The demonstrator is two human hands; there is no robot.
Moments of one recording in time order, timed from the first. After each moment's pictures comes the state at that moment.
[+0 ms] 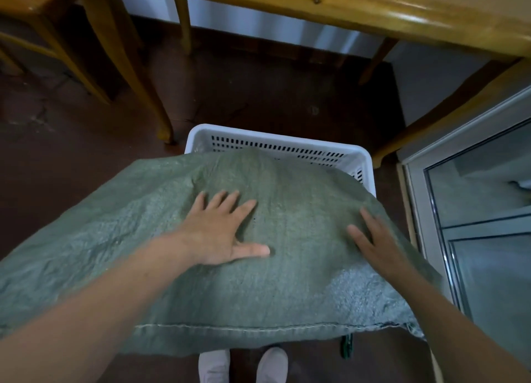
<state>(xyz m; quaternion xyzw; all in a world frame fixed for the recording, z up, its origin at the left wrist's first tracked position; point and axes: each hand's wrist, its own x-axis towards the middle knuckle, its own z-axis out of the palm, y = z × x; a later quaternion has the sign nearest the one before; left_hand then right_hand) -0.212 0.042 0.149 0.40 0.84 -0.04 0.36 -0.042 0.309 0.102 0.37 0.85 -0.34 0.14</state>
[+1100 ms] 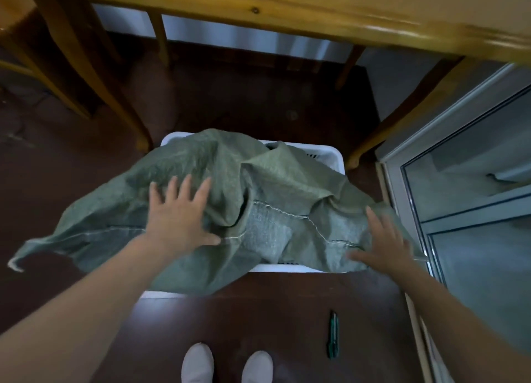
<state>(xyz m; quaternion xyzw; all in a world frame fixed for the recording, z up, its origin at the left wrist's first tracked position) -0.197 0.076 0.145 0.27 0.93 -0.08 0.23 0.004 0.379 0.112 0.40 0.88 -0.16 0.23</state>
